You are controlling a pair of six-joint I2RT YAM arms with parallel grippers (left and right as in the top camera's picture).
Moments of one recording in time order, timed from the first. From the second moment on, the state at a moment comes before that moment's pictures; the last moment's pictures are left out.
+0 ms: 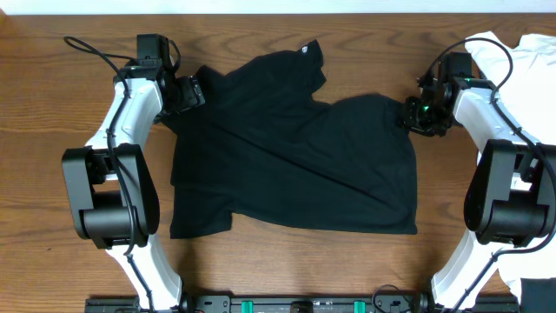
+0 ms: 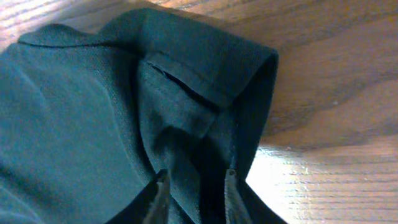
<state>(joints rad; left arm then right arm) 0.05 2.02 1.50 -0.69 0.05 -0.33 -0.10 2.02 1.40 -0.72 -0.26 0.19</state>
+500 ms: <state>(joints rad) 0.05 2.02 1.50 -0.69 0.05 -0.33 -0.08 2.02 1.39 -0.71 -0.27 0.19</state>
